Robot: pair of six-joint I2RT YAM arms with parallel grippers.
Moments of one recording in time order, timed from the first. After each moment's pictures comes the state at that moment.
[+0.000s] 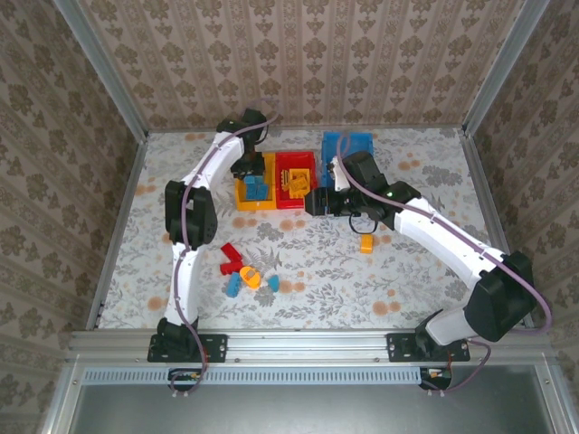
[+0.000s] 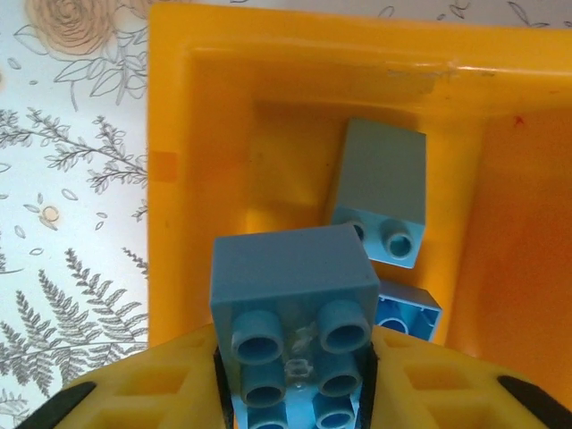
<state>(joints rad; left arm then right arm) -0.39 2.34 2.22 -1.18 -0.14 -0.43 0.54 1.44 1.22 -0.56 -0.25 0.48</state>
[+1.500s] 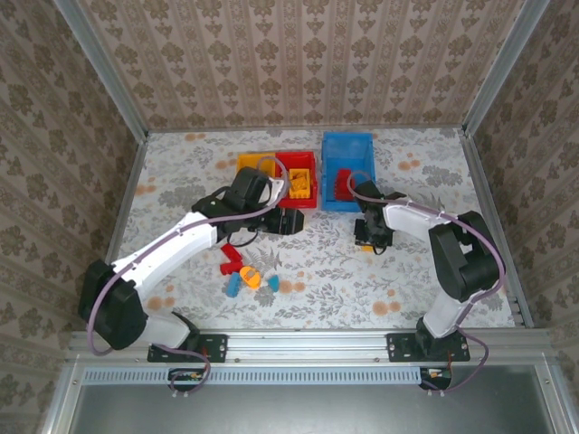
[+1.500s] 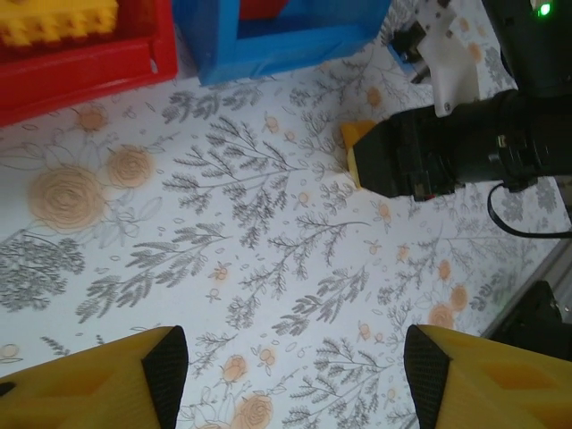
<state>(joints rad) -0.71 1.38 1.10 -0.54 0.35 -0.44 0.37 1.71 1.00 -0.69 0.07 0.56</state>
